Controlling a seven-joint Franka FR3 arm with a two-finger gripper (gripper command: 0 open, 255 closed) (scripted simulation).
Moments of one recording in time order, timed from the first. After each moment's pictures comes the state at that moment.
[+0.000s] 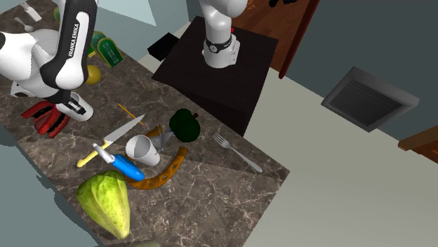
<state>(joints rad) -0.49 0.53 -0.08 -1.82 -0.04 2.36 -0.33</state>
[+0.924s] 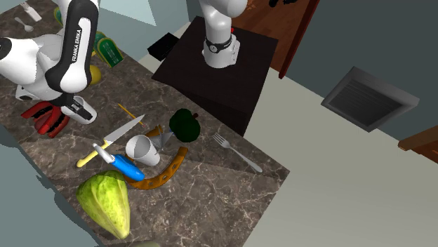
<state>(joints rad) -0.49 0.55 -0.07 -1.82 -0.04 2.38 -0.32</state>
